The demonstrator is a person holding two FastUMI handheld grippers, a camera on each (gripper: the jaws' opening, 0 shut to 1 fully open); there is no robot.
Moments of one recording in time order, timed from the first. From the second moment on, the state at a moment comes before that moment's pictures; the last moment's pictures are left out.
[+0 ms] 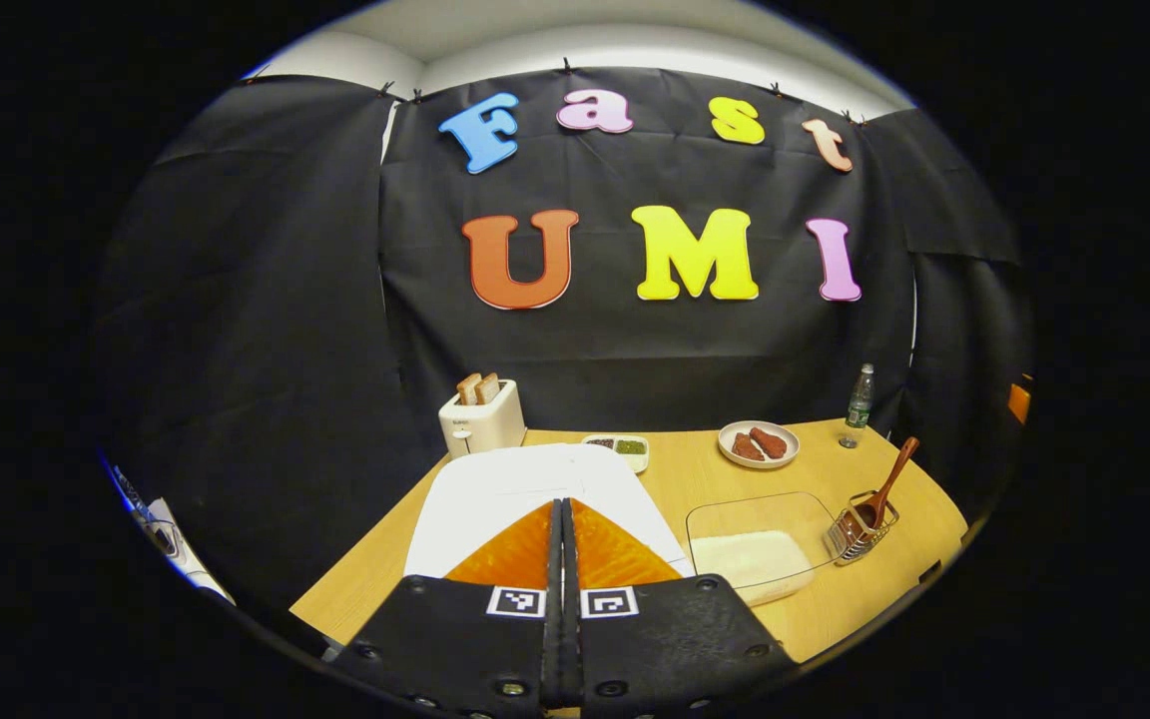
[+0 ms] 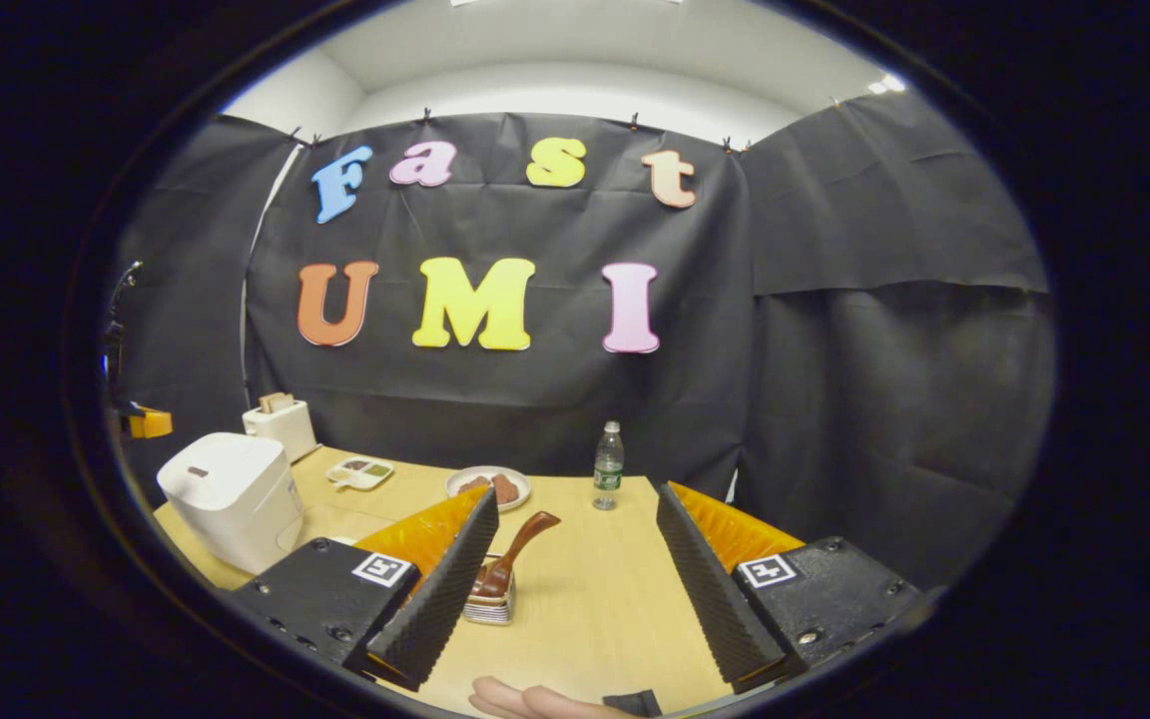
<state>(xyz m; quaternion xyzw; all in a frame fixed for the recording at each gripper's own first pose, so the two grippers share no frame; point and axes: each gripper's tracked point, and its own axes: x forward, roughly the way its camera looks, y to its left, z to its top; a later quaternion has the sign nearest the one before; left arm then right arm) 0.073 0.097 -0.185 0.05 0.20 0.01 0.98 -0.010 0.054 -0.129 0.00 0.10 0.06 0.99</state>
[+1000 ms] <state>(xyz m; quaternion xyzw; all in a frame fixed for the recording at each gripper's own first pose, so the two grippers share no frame) 0.090 0.119 -0.279 -0.01 0.33 0.04 0.94 0.017 0.060 -0.180 0.01 0.15 0.06 0.99</state>
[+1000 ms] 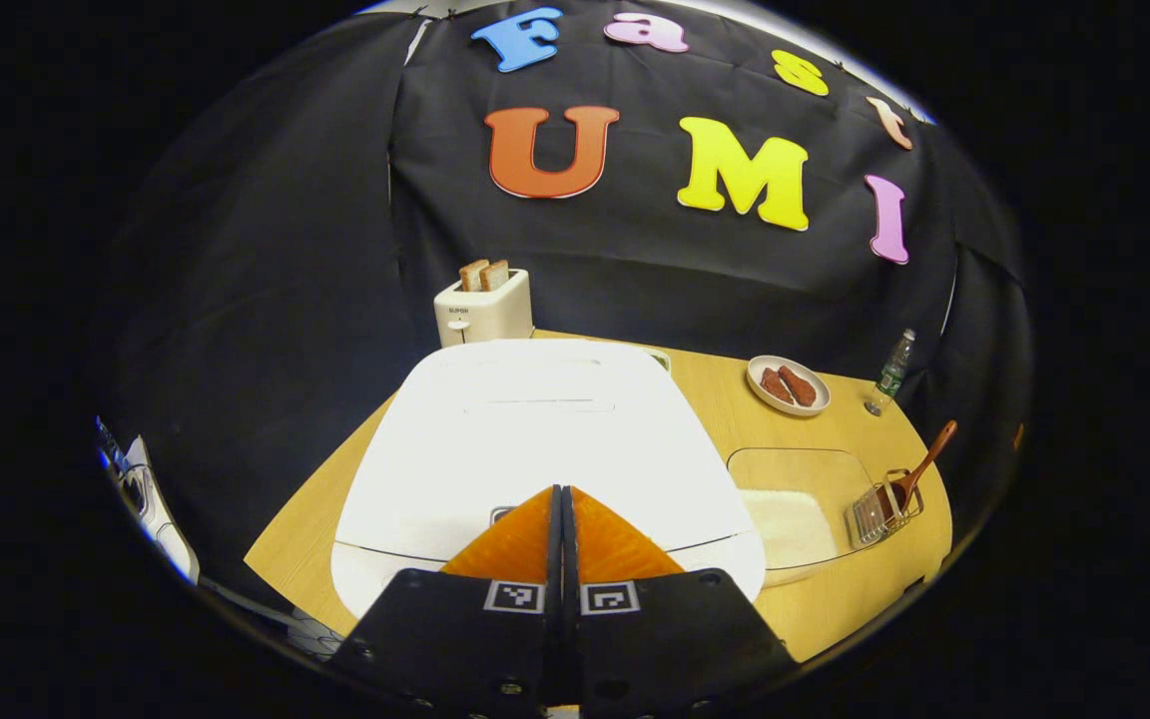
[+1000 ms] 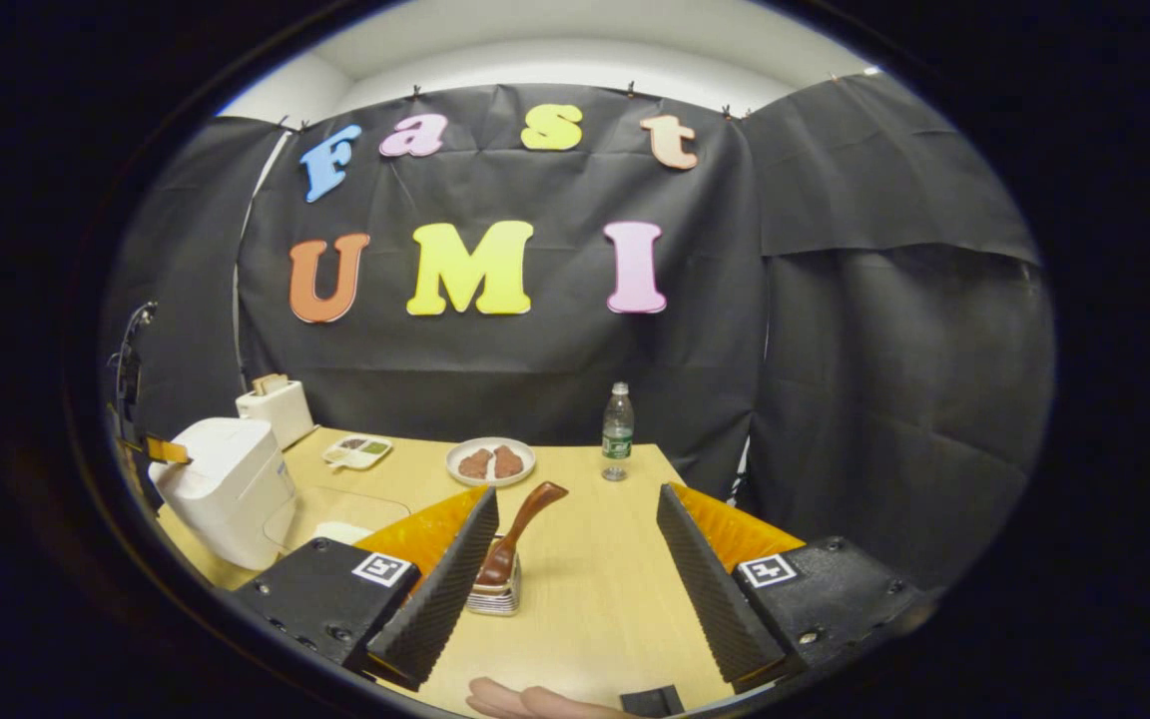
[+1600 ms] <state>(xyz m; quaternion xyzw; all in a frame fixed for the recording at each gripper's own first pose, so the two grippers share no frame) 0.060 0.116 -0.198 0.02 0.21 0.04 0.98 0.010 0.074 -0.215 0.03 0.17 0.08 0.98</state>
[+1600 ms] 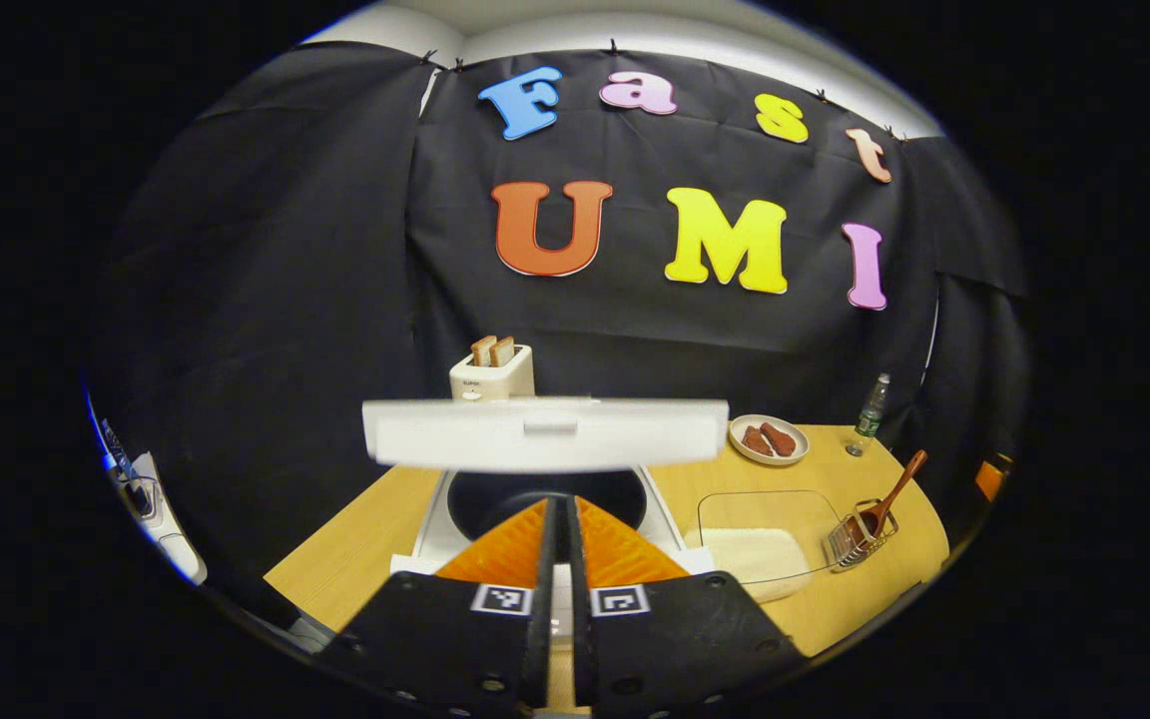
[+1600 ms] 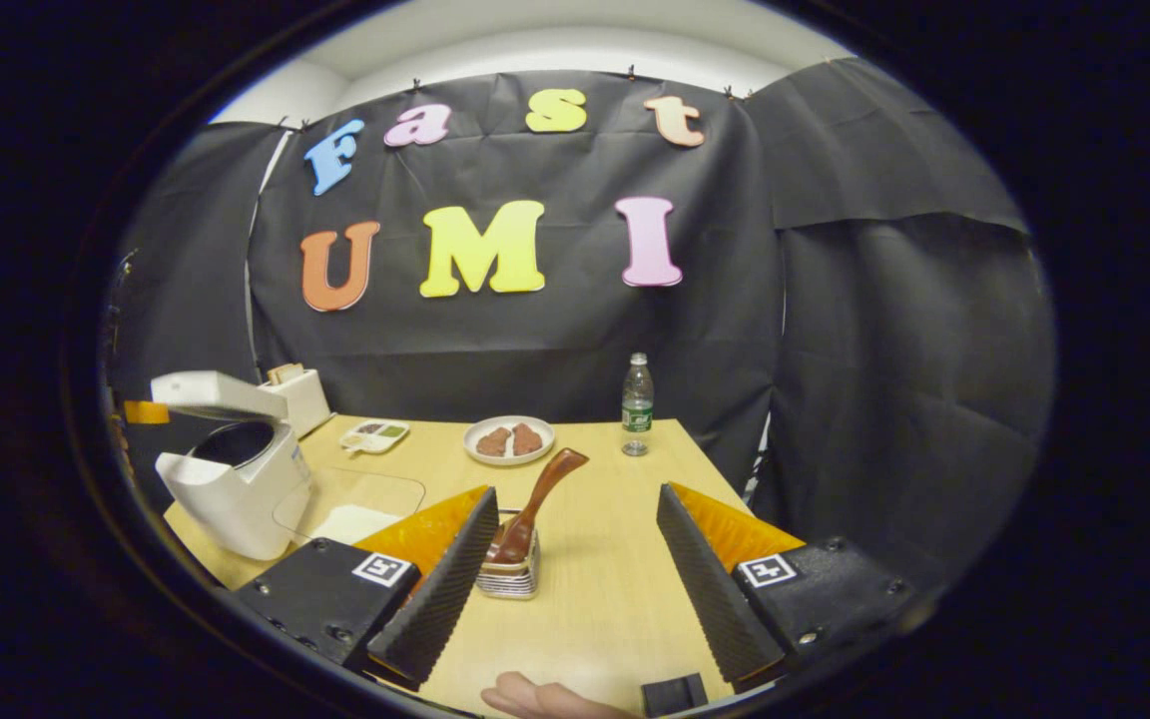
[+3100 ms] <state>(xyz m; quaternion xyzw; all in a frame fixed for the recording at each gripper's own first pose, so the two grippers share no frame) -0.078 0.103 -0.113 0.02 0.06 0.01 1.00 0.140 0.169 -0.352 0.22 0.28 0.15 0.92</state>
